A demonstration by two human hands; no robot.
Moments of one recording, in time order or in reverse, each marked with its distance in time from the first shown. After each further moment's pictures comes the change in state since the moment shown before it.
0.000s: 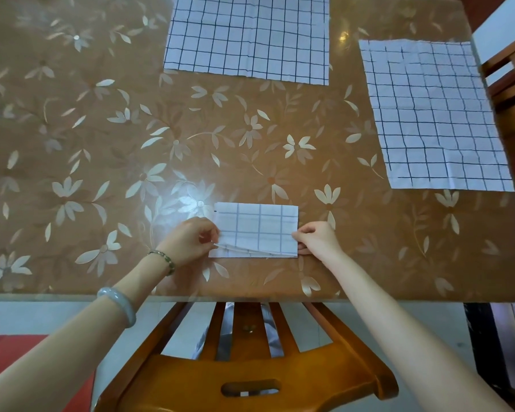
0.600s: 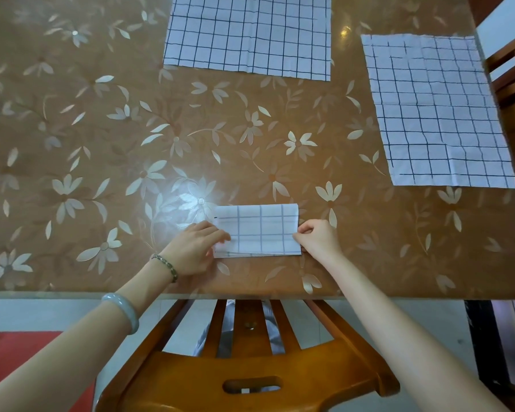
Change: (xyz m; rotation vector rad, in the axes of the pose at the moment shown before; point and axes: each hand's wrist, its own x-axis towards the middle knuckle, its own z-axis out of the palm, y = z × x) left_hand -0.010 -0.010 0.017 0.412 0.027 0.393; right_hand -0.008 -0.001 0.003 -0.298 0.099 -0.159
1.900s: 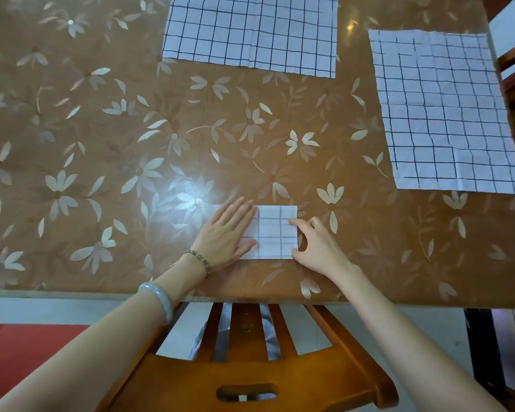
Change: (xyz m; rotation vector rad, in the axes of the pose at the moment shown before) left_hand 0.054 0.033 0.025 0.344 0.057 -0.045; right_hand 0.004 0.015 -0.005 -0.370 -0.166 -0.338
